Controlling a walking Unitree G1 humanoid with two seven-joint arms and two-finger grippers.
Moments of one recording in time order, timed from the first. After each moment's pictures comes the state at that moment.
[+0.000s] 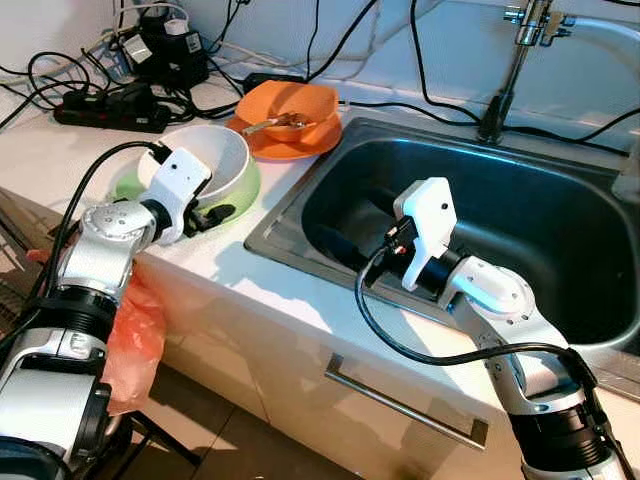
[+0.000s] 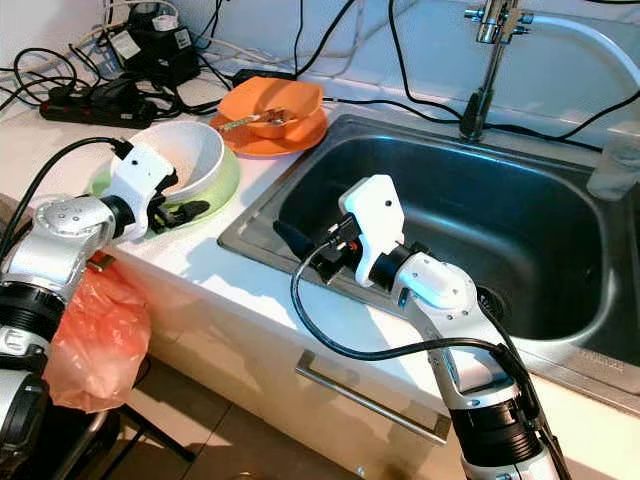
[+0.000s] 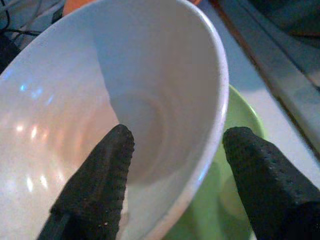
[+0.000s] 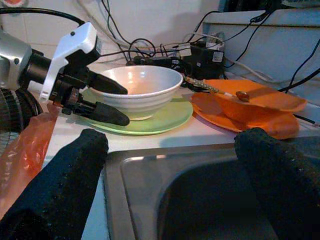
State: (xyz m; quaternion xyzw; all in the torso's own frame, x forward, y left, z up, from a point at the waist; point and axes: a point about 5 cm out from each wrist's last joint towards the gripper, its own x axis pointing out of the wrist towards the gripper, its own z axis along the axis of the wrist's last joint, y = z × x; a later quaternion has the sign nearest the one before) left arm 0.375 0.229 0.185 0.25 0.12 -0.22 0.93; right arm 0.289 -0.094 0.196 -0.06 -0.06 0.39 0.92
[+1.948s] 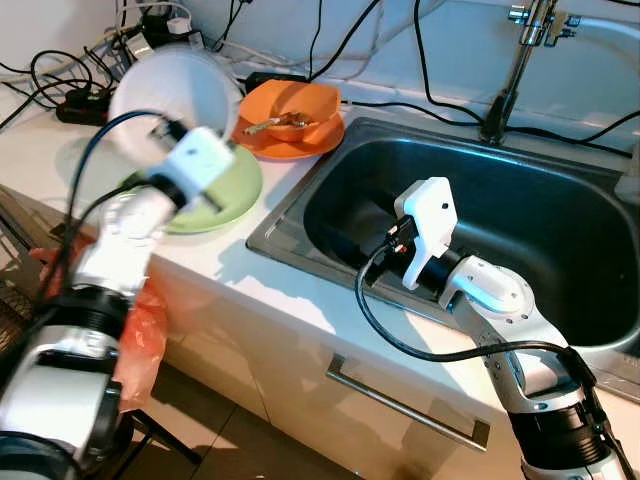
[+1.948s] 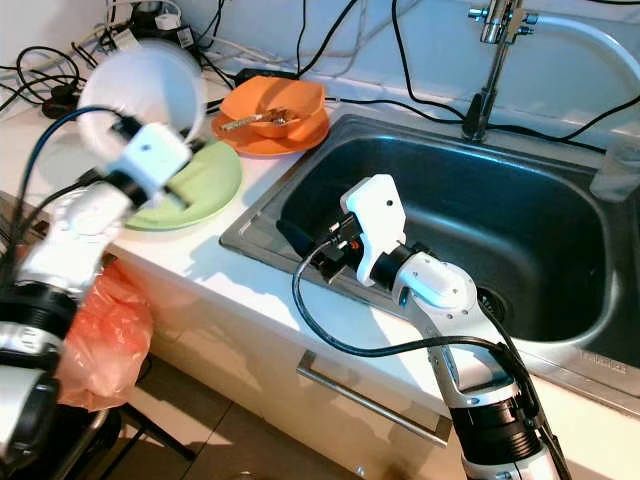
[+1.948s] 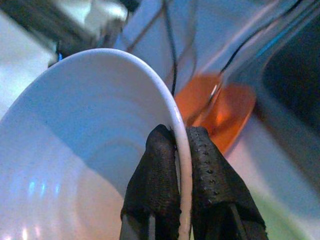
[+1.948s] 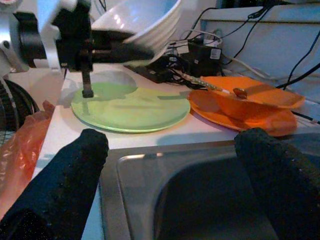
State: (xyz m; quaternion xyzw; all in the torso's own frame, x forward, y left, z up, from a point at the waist) left arm 0.377 0.186 0.221 0.37 -0.15 -0.18 0.90; right arm 0.292 -0.097 0.193 -0.06 -0.06 0.38 0.92
